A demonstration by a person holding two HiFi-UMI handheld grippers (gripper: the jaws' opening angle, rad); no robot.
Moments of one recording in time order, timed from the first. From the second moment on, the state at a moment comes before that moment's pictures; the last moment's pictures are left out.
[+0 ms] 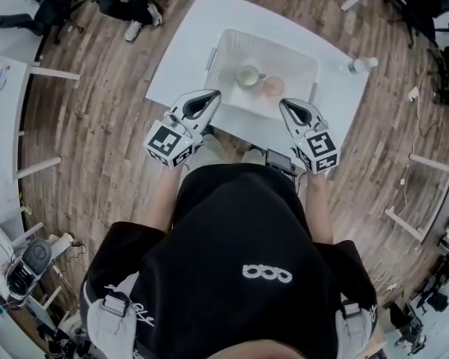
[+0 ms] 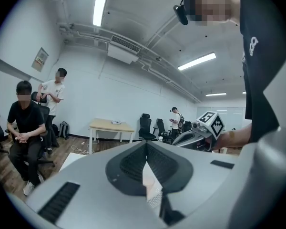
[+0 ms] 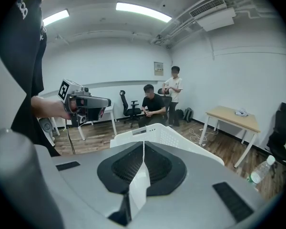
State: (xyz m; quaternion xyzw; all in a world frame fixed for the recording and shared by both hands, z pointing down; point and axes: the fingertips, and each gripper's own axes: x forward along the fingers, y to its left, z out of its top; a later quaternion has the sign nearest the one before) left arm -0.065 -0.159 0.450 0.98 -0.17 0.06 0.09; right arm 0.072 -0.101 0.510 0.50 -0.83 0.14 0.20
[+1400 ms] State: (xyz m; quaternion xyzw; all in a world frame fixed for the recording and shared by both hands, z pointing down) left arm -0.121 -0.198 0.479 0.96 -0.25 0.05 0.11; right arm 0.045 -0.268 0.775 0.23 -0.77 0.23 0.55
